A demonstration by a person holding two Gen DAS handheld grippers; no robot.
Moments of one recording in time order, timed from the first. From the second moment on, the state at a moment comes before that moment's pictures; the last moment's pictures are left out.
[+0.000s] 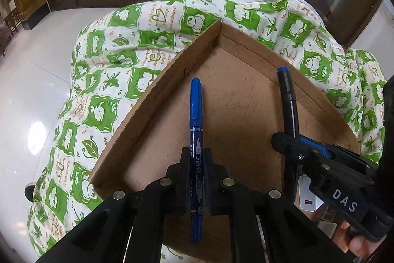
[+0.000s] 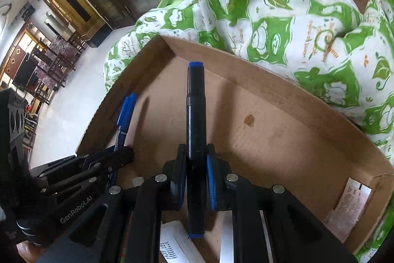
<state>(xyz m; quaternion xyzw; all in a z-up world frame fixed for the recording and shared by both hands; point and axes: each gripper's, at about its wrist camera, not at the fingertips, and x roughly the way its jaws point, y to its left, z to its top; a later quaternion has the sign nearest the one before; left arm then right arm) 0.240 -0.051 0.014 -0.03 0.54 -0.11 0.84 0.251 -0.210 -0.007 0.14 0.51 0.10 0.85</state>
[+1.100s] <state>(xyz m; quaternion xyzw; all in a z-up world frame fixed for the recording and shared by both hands) 0.047 0.038 0.010 -0.12 0.52 -0.09 0.84 0.072 -0.169 0.013 0.06 0.53 0.22 0.82</state>
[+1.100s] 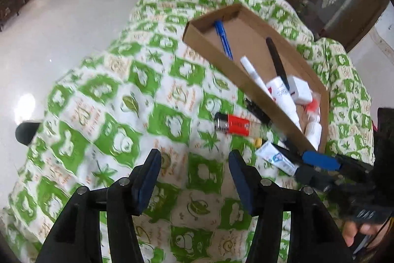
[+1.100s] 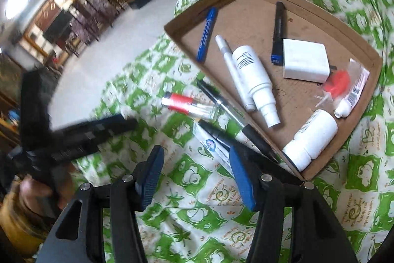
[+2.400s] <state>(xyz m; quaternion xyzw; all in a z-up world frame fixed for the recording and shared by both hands) 0.047 0.028 -0.005 -0.10 0.54 -0.09 0.83 0.091 -0.176 -0.033 0.14 0.59 0.23 0.76</state>
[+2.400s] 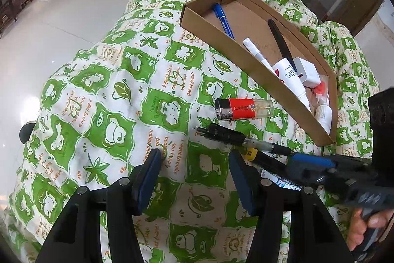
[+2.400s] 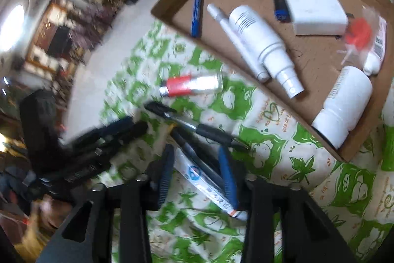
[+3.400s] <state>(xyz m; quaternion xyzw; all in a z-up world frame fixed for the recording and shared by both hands) 0.027 -0.052 -0.023 -0.16 0.62 -0.09 0.77 0.078 -0.223 -0.034 0.21 0.58 0.09 0.78</state>
